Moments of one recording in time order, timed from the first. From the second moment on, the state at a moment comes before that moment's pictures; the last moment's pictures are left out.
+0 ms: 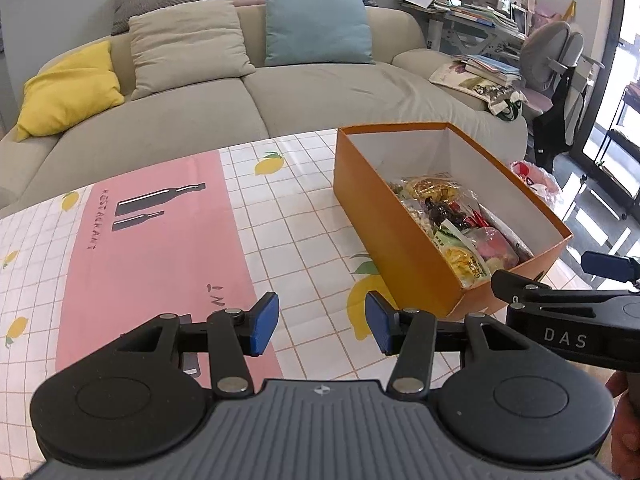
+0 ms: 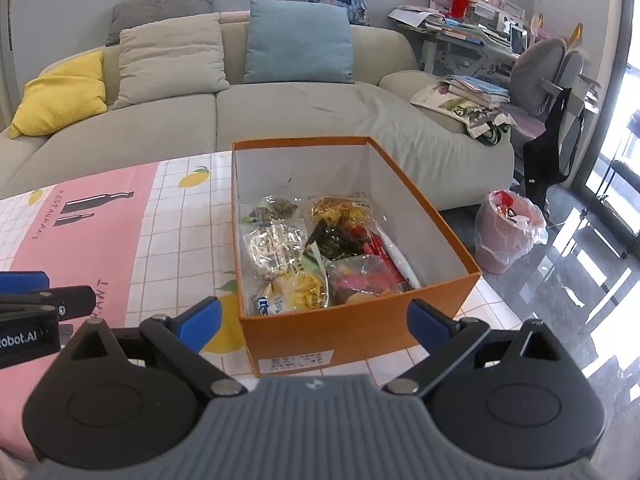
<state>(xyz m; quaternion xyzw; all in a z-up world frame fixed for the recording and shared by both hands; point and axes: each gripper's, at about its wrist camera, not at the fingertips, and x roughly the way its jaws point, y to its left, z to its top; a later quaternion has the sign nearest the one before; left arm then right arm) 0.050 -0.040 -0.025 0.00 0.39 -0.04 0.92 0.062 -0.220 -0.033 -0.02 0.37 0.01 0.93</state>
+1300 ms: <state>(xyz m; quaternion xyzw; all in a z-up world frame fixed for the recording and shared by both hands) 0.043 -0.031 -0.022 -0.01 0.39 -0.03 0.92 0.053 -0.207 -0.023 -0.05 0.36 0.02 0.93</state>
